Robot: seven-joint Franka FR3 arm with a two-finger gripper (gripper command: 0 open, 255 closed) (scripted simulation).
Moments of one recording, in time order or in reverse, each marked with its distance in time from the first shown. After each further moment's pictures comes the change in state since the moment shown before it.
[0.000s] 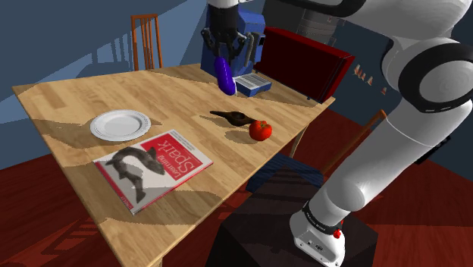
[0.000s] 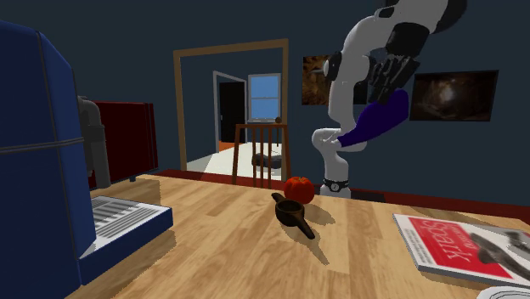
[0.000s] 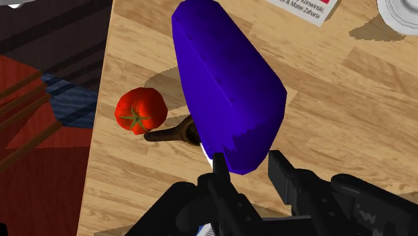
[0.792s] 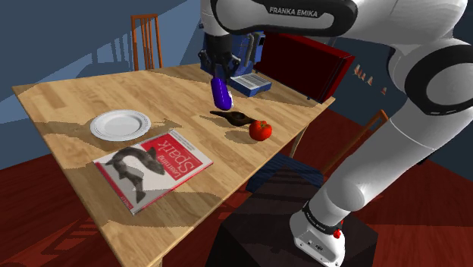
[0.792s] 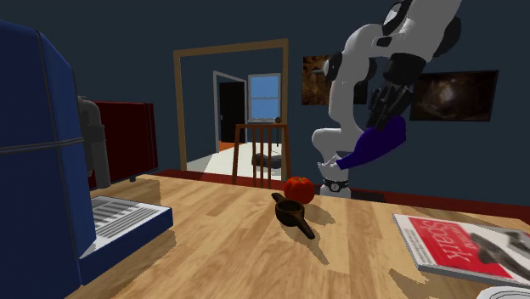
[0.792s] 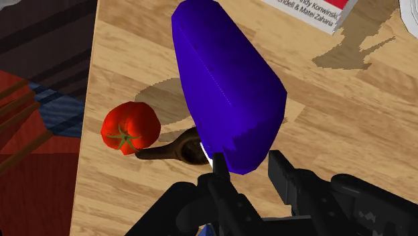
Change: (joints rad) arm -0.005 -0.038 -0.011 -0.200 0.018 0.164 0.035
